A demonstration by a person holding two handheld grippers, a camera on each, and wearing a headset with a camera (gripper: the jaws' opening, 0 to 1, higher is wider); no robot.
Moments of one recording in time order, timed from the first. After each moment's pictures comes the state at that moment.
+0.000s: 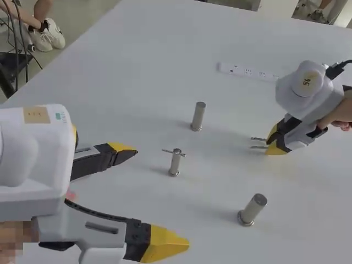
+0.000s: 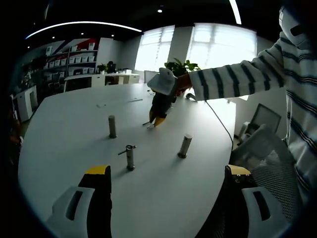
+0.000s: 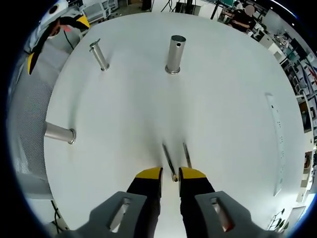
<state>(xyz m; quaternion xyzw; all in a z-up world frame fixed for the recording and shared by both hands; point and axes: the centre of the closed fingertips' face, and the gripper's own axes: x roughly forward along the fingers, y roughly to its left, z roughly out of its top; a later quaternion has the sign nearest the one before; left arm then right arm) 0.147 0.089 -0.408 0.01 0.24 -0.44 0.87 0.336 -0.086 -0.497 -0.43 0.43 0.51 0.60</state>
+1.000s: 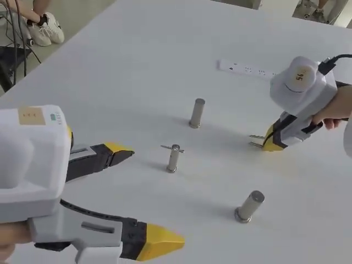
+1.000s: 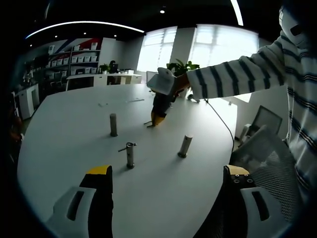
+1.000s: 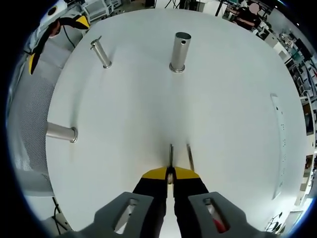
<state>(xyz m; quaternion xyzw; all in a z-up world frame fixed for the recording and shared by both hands) 0.144 0.088 -0.408 0.00 0.24 -0.43 0.87 0.328 -0.084 -0.499 -0.45 0.43 0.52 0.58</state>
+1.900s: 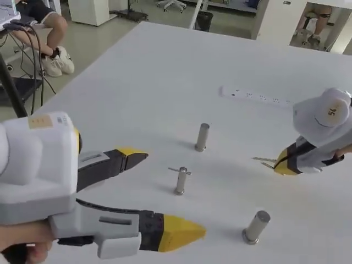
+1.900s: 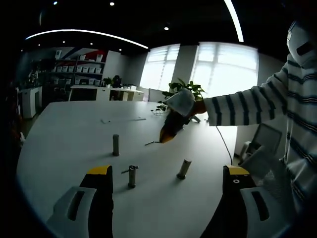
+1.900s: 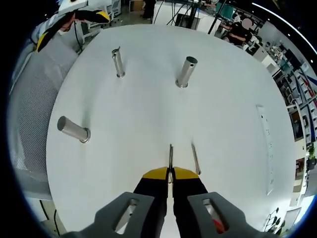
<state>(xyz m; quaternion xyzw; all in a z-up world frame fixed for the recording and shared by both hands) 0.158 0.087 -0.368 -0.05 0.17 -0.42 0.89 0.304 -0.087 -0.462 -0.45 0.35 0.52 0.64</state>
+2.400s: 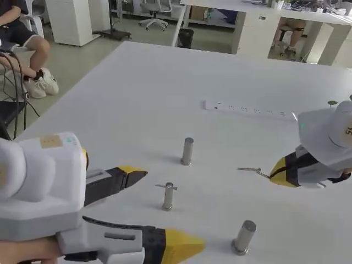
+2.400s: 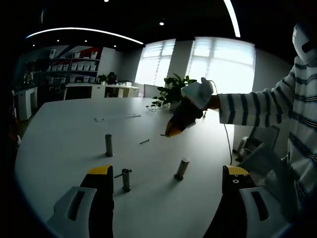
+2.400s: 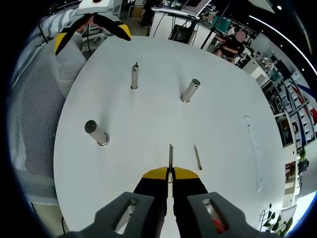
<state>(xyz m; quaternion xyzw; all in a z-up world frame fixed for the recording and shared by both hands) 0.167 0.066 -0.373 -0.04 0.19 -0.44 0.88 0.273 -0.092 -0.429 -0.44 0.30 0.51 0.68</state>
